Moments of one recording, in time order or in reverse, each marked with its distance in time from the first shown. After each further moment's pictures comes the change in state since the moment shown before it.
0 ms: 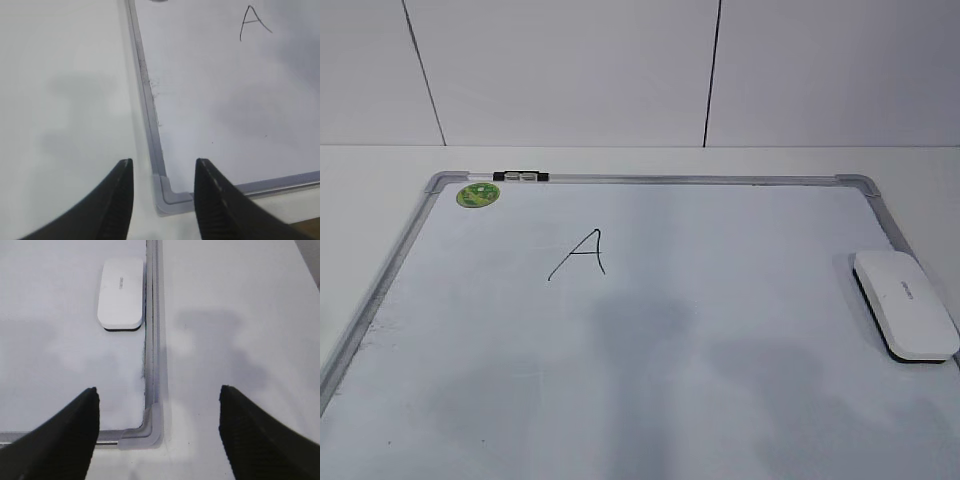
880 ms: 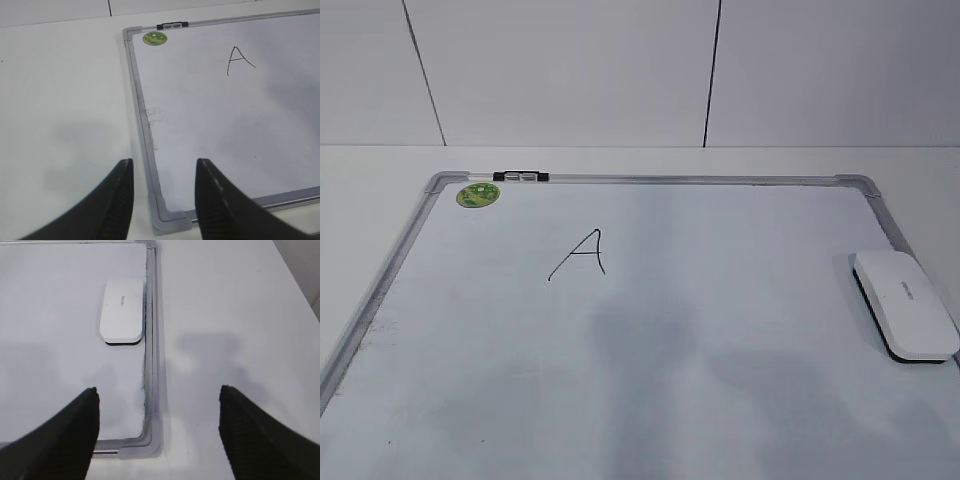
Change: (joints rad) left arm 0.000 -0.172 0.000 -0.022 0.018 0.000; right arm -0.004 -0.097 0.000 -0.002 0.004 0.000
